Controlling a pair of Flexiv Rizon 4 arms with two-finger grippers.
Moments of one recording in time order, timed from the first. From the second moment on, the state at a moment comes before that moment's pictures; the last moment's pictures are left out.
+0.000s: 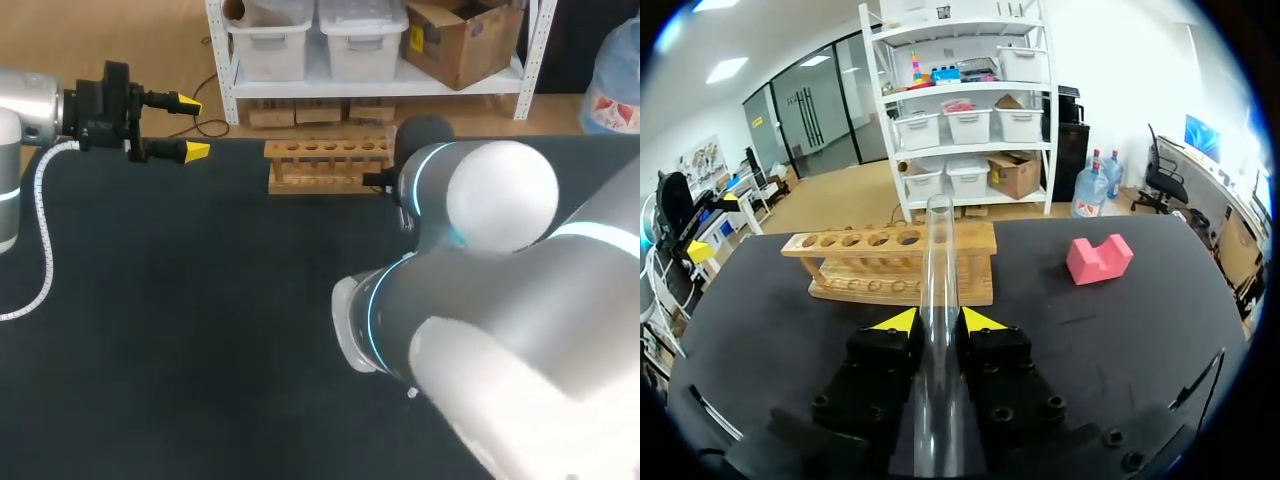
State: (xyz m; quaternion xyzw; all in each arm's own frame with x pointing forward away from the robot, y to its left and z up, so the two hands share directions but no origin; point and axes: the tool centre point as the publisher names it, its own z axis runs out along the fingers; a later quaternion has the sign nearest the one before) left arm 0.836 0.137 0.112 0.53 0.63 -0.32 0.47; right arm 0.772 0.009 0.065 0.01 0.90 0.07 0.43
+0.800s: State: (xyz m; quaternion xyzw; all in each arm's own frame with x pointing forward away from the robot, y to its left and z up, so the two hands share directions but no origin) left arm 0.836 0.137 0.112 0.53 0.63 -0.32 0.47; right arm 0.785 0.020 0.059 0.02 0.90 0.06 0.43
